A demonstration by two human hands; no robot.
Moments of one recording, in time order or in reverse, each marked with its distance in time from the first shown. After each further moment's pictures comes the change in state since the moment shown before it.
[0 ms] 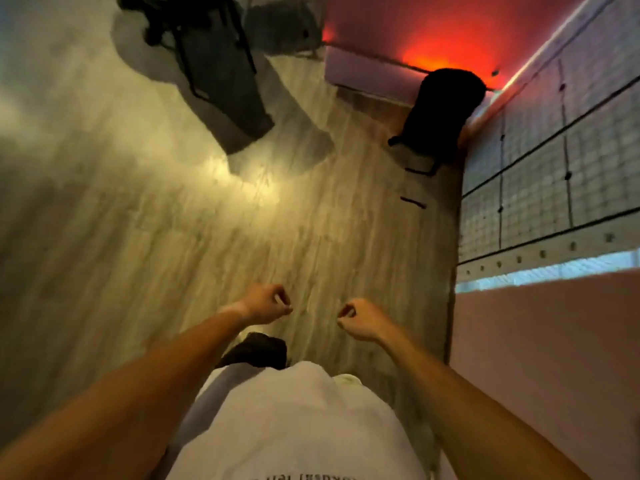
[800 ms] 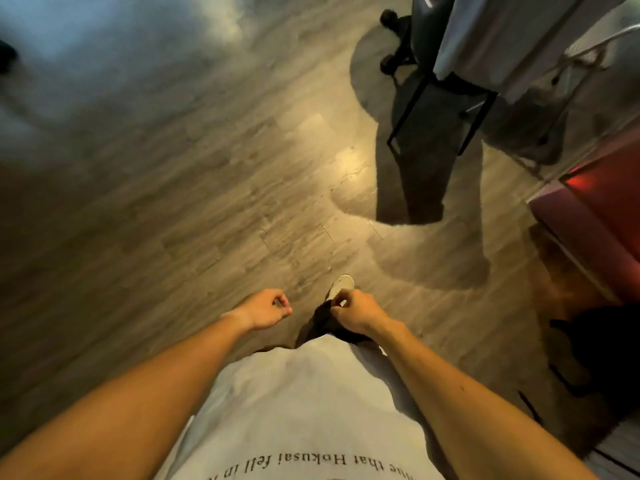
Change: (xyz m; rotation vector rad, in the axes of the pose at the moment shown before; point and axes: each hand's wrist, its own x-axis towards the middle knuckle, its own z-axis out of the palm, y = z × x) left_hand 0.090 -0.243 -0.334 -0.681 0.302 -0.379; right_hand 0.279 -0.502 -0.039 -0.536 -0.322 -0.365
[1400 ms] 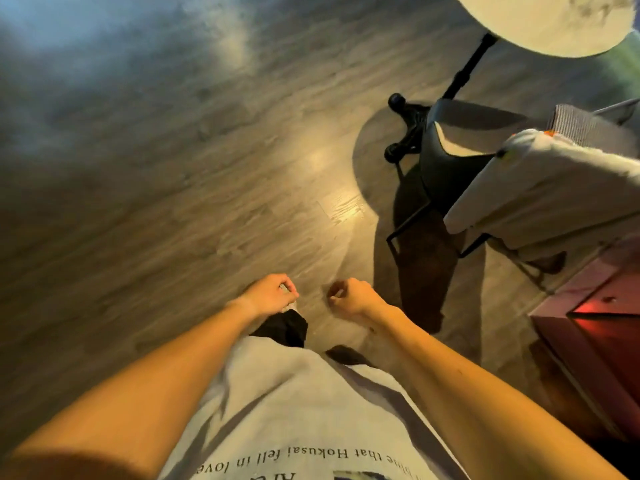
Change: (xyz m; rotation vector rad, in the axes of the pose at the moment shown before) left_hand 0.240 0.223 -0.335 -0.111 0.101 0.086; right_hand 0.256 -0.219 -0.342 -0.158 0.019 -0.054
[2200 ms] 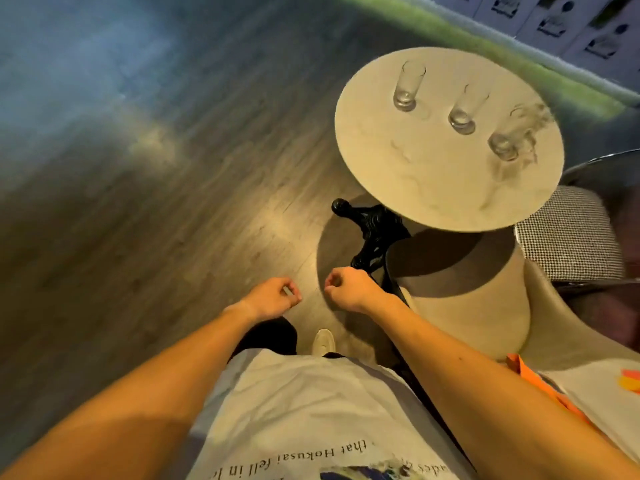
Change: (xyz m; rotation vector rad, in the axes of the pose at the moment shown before) left_hand 0.414 0.406 -0.330 0.286 -0.137 0.200; right_hand 0.318 -0.084 -0.514 0.283 0.250 0.050
